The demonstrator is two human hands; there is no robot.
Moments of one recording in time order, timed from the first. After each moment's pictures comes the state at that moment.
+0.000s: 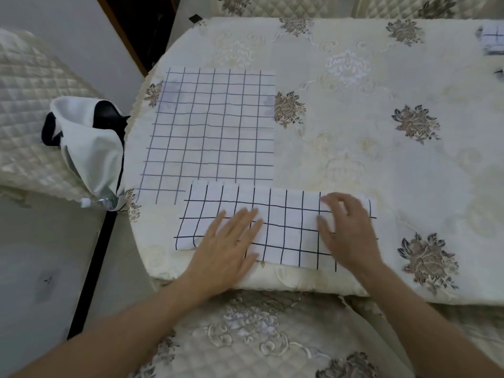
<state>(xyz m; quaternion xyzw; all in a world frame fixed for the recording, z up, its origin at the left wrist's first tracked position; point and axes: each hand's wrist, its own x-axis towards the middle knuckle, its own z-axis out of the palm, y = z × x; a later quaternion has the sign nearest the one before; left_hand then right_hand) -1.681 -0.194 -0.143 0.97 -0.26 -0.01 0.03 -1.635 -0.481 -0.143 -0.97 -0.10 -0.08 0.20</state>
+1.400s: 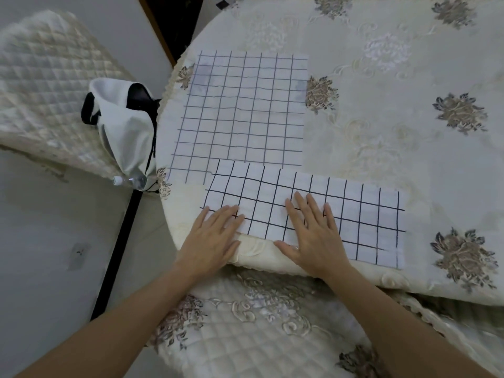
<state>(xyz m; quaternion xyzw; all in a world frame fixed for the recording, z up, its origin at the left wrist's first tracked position) -1.712 -0.116 -0.167 0.98 -0.19 -0.07 0.00 -1.676 -0.392 -0.186 -0.97 -0.23 0.06 0.07</state>
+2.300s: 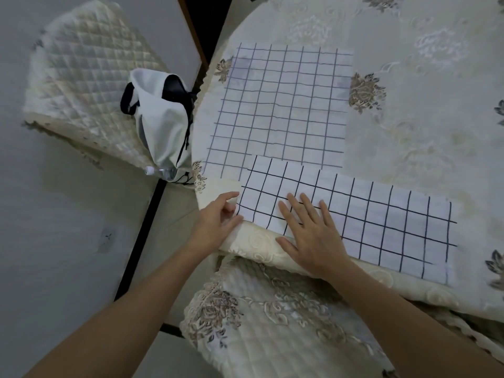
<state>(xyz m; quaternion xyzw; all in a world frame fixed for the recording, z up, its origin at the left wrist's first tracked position) -1.696 -0.061 -0.162 0.90 0.10 -0.05 0.43 -1.670 -0.319 -0.185 -0.95 -0.30 0.09 0.05</state>
